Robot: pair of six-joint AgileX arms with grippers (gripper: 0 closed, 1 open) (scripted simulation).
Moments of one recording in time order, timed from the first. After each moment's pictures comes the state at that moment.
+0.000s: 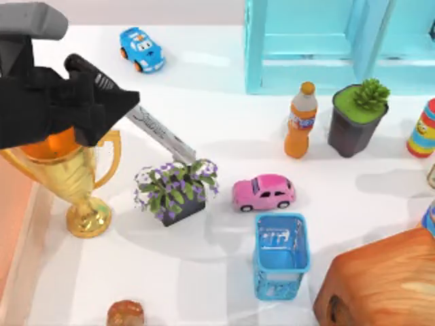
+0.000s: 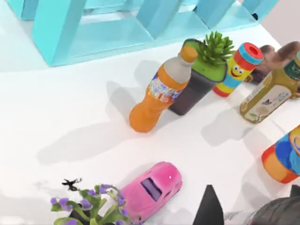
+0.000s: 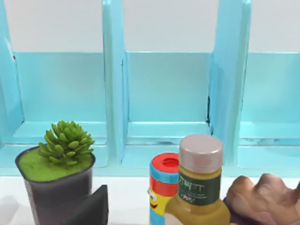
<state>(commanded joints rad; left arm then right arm) -0.27 1.06 0.86 -0.32 0.58 -0.17 0.00 0.00 0.00 0.00 0.00 0.00</state>
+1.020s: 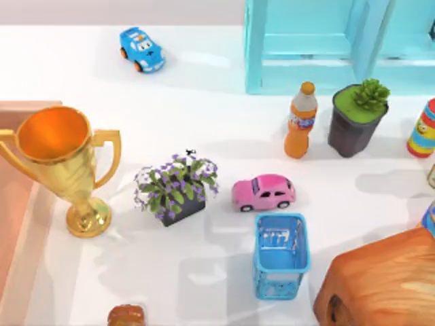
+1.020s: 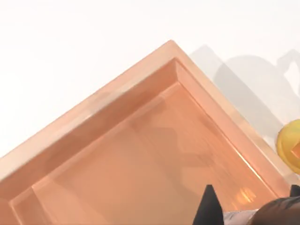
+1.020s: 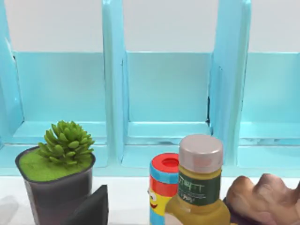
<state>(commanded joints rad) 0.46 1.32 1.34 -1.09 0.60 1.00 0.00 0.00 0.00 0.00 0.00 0.00</state>
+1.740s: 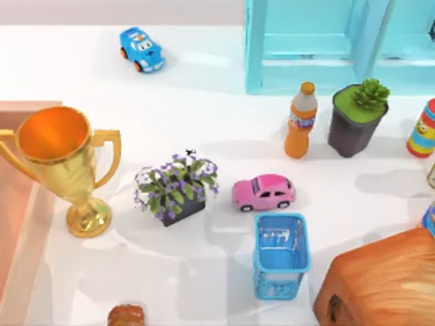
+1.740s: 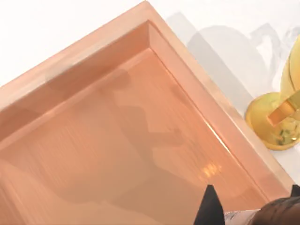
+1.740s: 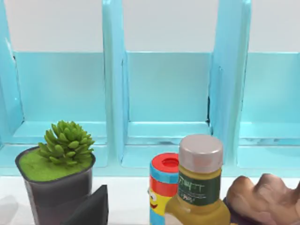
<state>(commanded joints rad) 0.49 1.37 1.35 -1.20 0.61 1.02 0.00 0.00 0.00 0.00 0.00 0.00</state>
